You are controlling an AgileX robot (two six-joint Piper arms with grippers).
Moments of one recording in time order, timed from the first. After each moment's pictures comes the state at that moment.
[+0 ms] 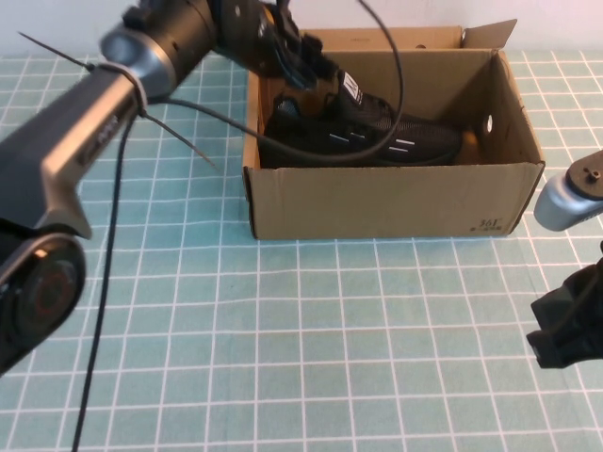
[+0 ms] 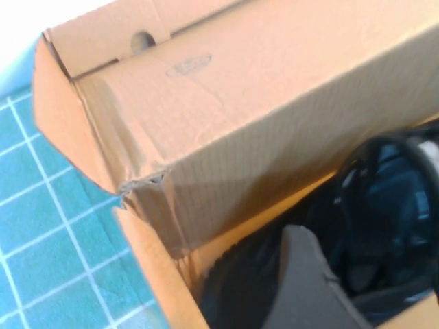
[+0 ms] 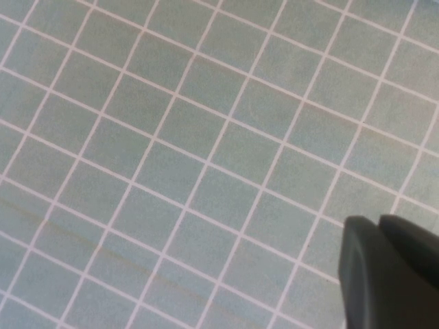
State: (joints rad) right arm 0.64 1.04 -0.98 -0.01 0.99 0.21; left arm -0.45 2.26 -2.25 -0.02 0.74 0.08
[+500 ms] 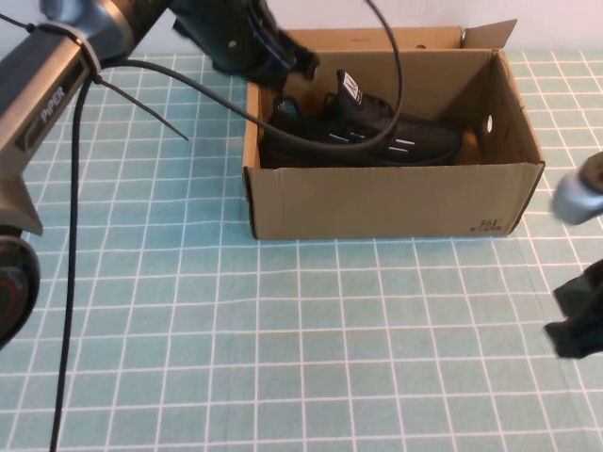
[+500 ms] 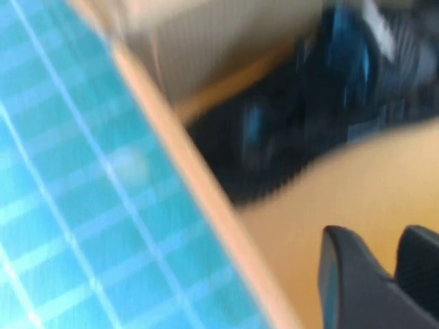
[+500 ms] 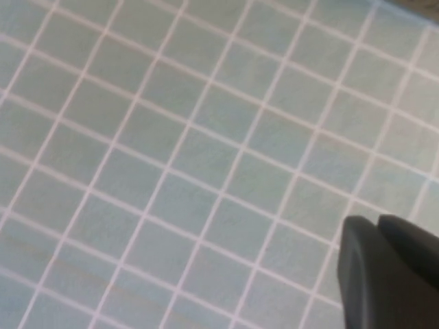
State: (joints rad) right arm 0.64 1.03 -0.98 -0.10 1.00 0.25; left arm -0.45 2.13 -2.25 -0.02 1.11 0.04
